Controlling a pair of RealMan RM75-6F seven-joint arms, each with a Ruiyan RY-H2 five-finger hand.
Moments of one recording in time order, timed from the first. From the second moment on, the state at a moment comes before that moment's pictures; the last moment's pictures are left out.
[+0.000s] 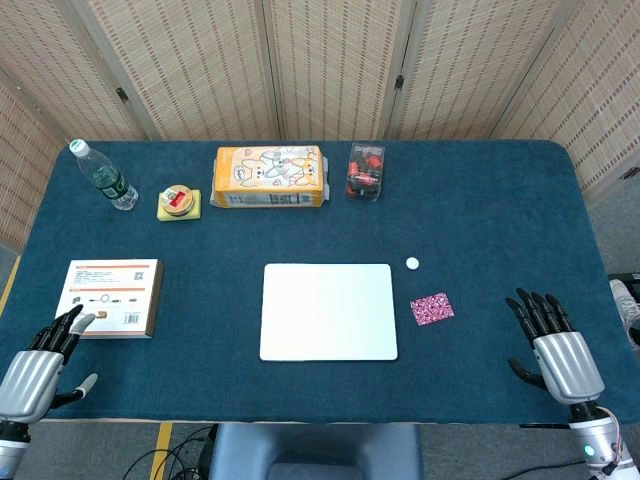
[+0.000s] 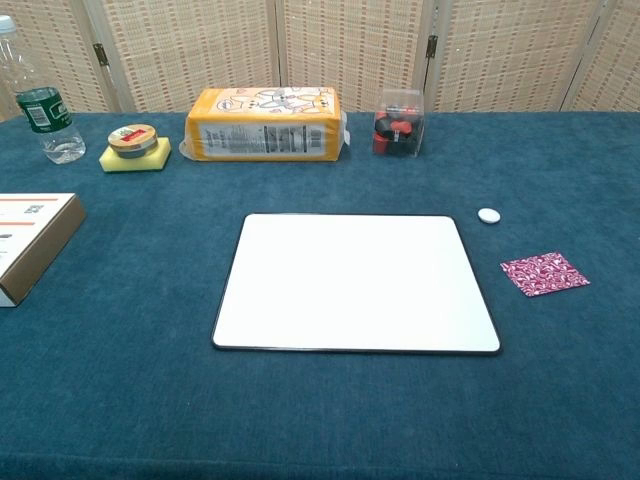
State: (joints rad) left arm -0.11 -1.10 0.03 -1.59 1.60 1.44 0.01; right arm 0.10 -1.19 0.00 -1.52 -1.62 1.46 -0.07
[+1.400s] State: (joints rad) left arm -0.12 -1.05 0.05 -1.60 1.63 1.46 -0.13; right arm 0.58 -1.10 0.08 -1.53 -1.32 0.70 -0.15
